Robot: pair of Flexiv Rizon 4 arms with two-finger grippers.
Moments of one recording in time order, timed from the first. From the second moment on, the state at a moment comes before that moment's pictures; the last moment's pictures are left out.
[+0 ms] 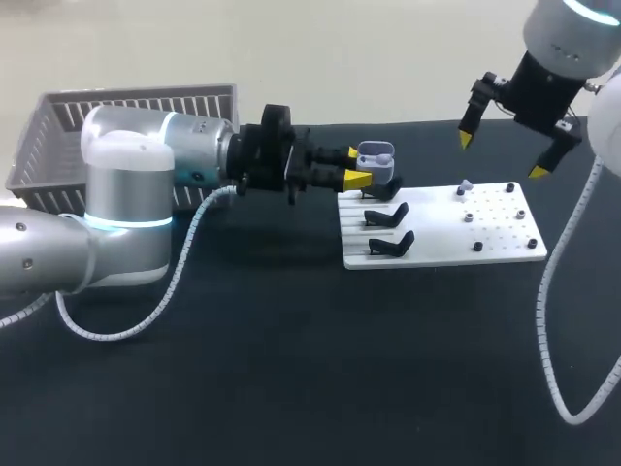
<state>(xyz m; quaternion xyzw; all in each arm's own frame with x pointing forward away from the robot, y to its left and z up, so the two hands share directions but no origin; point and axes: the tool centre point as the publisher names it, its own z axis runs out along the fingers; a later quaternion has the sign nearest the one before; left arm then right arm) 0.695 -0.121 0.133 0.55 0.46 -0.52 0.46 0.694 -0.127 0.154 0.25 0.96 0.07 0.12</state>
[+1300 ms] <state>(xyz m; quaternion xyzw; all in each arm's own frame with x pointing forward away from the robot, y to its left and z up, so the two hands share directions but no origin) 0.695 -0.121 0.133 0.55 0.46 -0.52 0.46 0.766 -0.119 0.050 0.17 0.98 0.06 0.10</state>
